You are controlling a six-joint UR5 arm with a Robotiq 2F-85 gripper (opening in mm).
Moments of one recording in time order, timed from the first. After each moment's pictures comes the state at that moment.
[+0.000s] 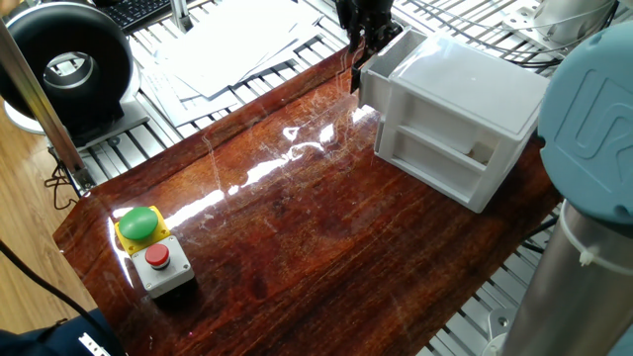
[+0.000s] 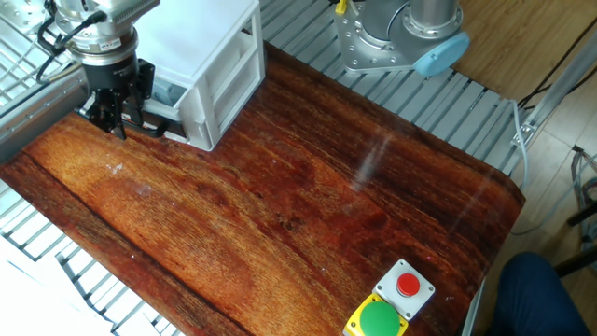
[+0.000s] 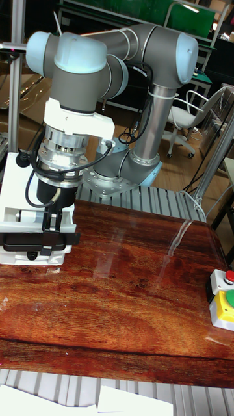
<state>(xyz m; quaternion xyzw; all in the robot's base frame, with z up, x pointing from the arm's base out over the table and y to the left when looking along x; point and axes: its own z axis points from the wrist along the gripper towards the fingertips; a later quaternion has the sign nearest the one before) 0.614 -0.132 0.157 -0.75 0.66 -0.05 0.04</state>
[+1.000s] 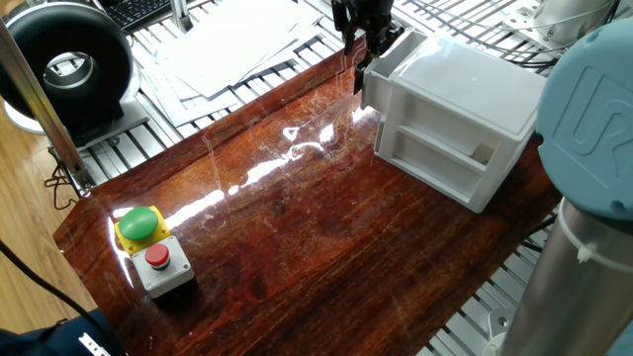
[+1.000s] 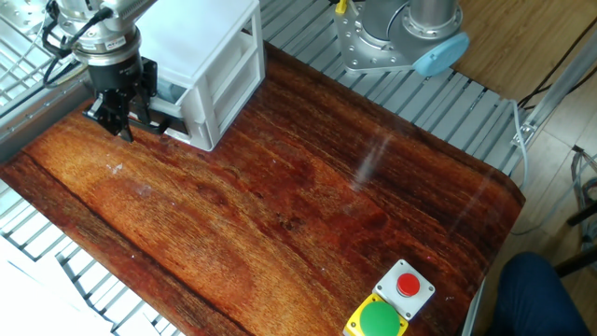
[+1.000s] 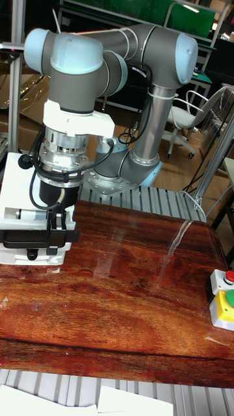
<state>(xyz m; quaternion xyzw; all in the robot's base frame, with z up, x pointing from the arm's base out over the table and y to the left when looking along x) 0.602 -0.124 0.156 -0.78 0.63 -0.03 0.03</state>
